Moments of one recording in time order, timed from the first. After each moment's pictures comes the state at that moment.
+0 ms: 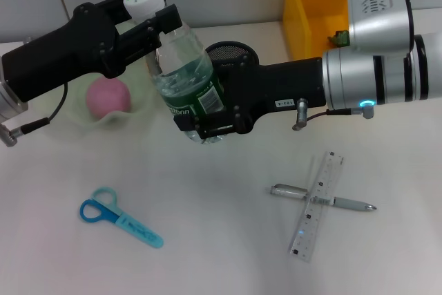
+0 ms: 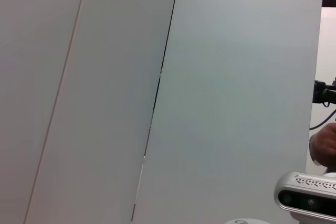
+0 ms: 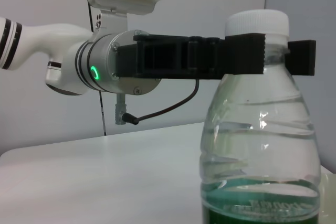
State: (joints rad) left arm -0.55 -2.01 1.11 0.57 1.19 1.58 -1.29; right arm 0.58 2.08 -1.28 -0.93 -1.67 -1.32 1.51
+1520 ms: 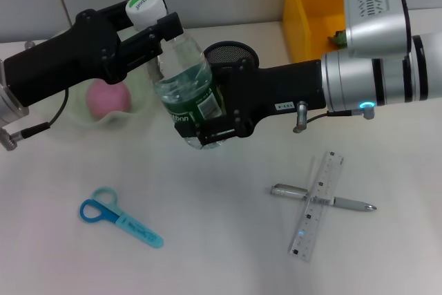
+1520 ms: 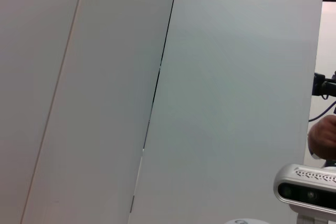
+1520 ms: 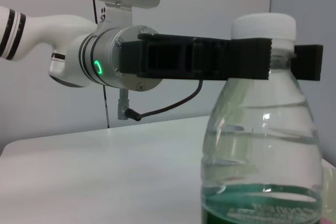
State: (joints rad) left arm -0.55 -2.01 1.10 0.57 1.21 1.58 -1.29; right arm 0.58 2.08 -1.28 -0.94 -1.69 -1.32 1.52
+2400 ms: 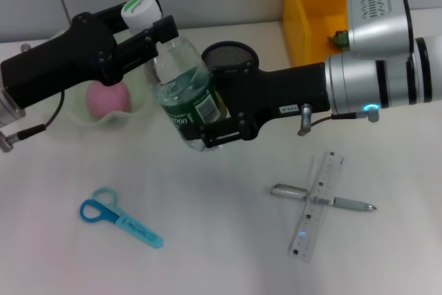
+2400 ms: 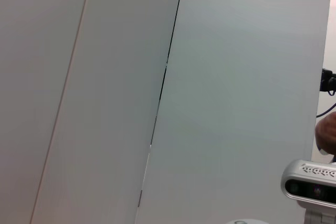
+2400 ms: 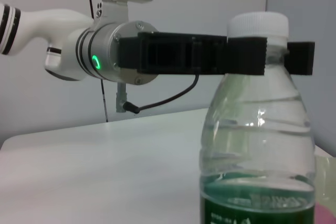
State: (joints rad) left arm -0.54 -2.00 1.10 0.57 1.22 1.57 -1.29; right arm 0.57 2.08 -1.28 -0.96 -1.71 -1.33 1.54
